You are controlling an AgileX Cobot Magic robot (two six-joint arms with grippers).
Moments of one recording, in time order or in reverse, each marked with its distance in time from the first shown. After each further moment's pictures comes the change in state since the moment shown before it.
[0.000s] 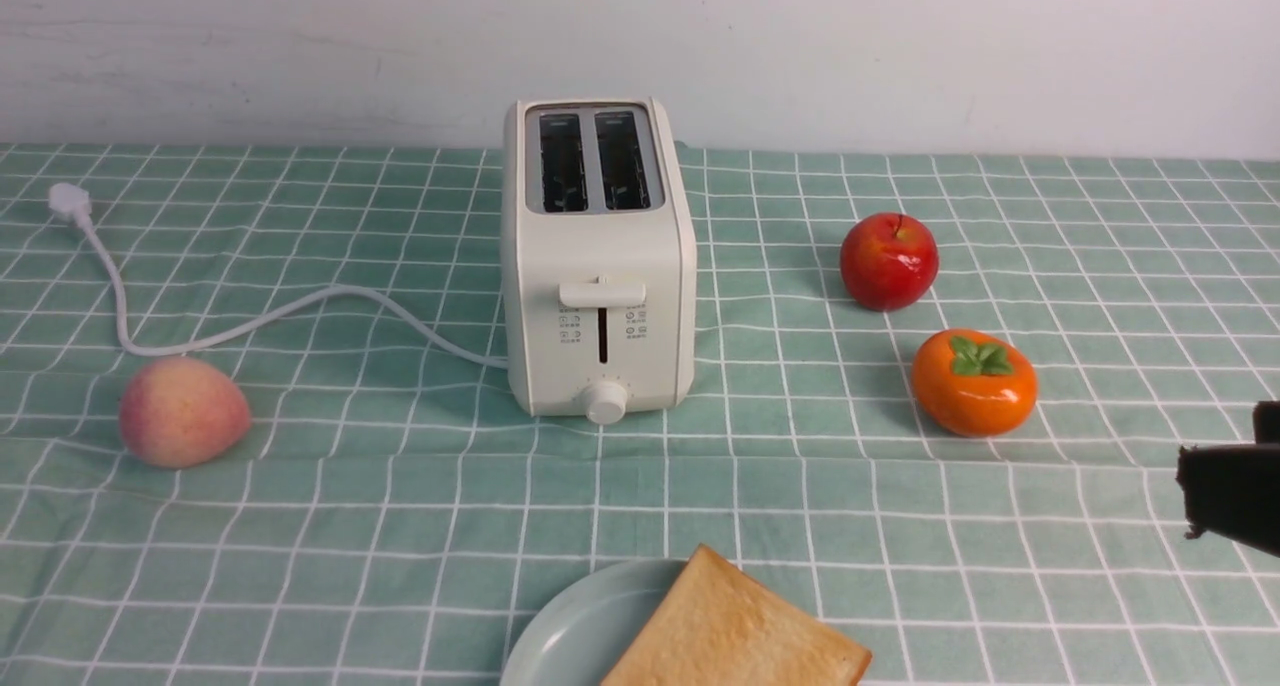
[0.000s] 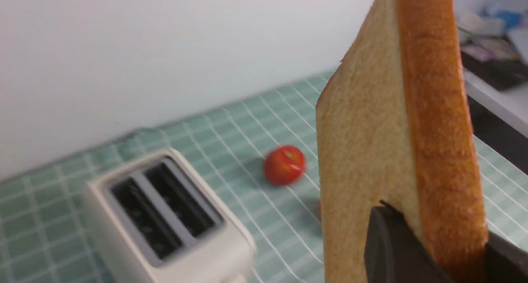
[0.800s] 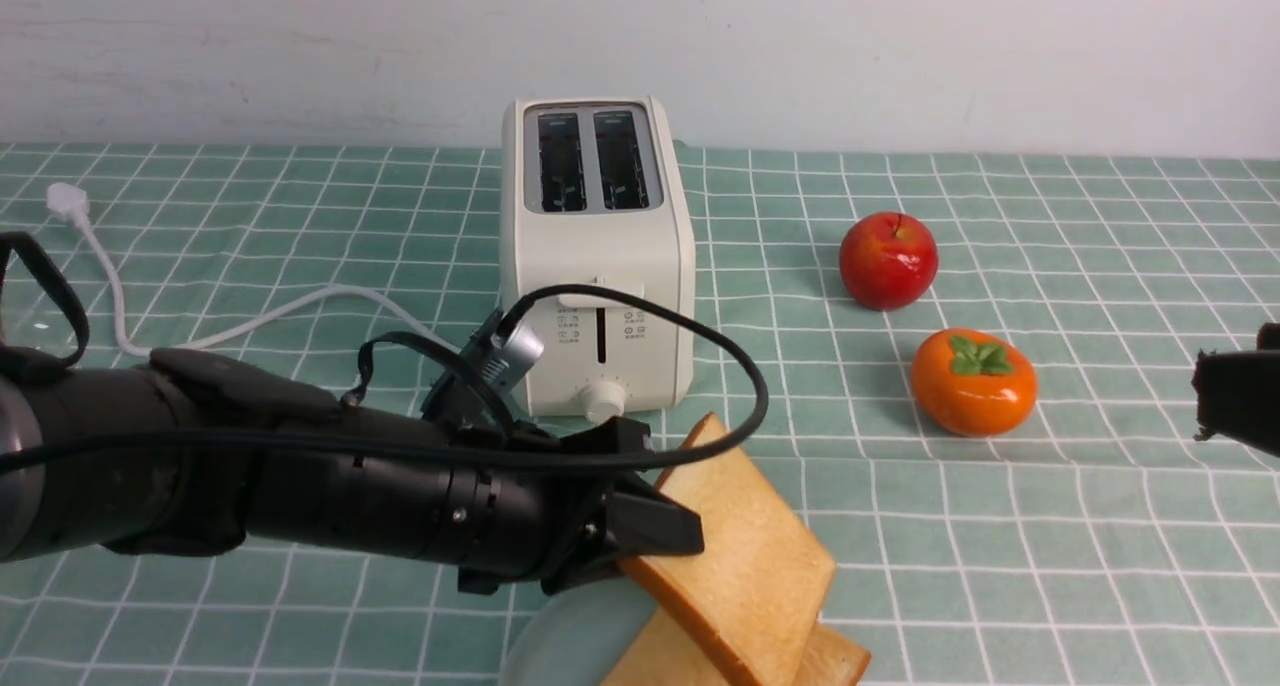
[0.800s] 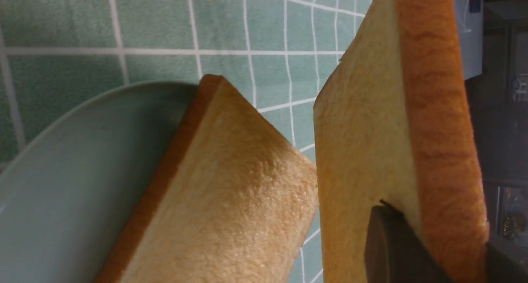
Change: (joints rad) right arm 0.000 0.003 0.000 0.000 -0.110 0.000; left arm -0.001 0.218 1.087 -1.080 -0.358 0.528
